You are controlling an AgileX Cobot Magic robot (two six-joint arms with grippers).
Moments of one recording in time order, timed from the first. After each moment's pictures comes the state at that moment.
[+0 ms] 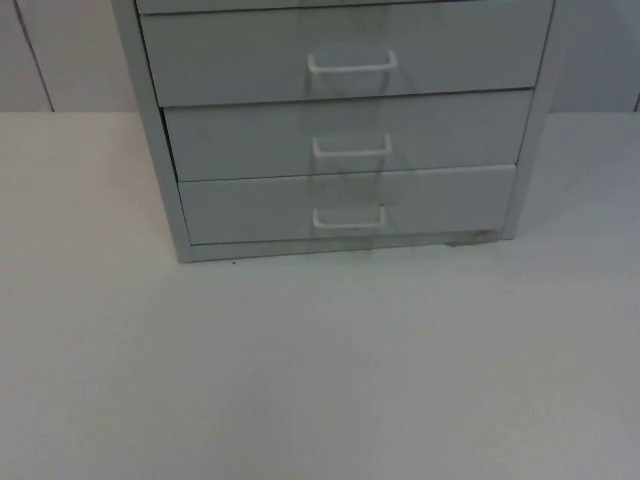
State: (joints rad) right arm 0.25 0.15 -0.66 0.03 0.97 -0.07; left arm -0.02 0.01 -0.62 -0.06 0.98 0.09
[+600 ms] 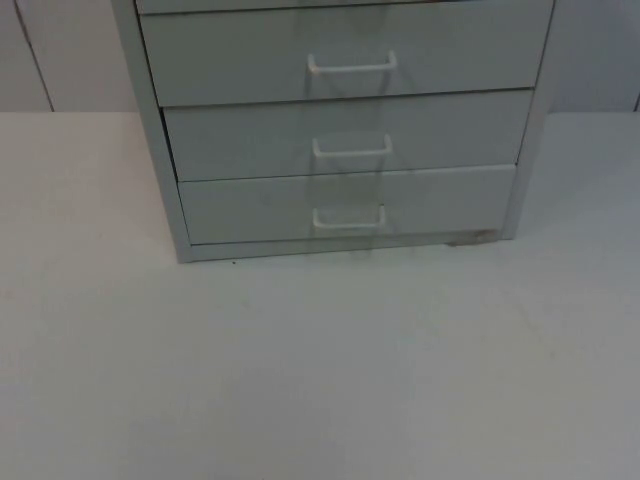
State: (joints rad) right arm 0.25 0.00 -0.53 -0.05 1.10 0.01; left arm -0.02 0.00 -0.60 -0.08 1.09 0.09
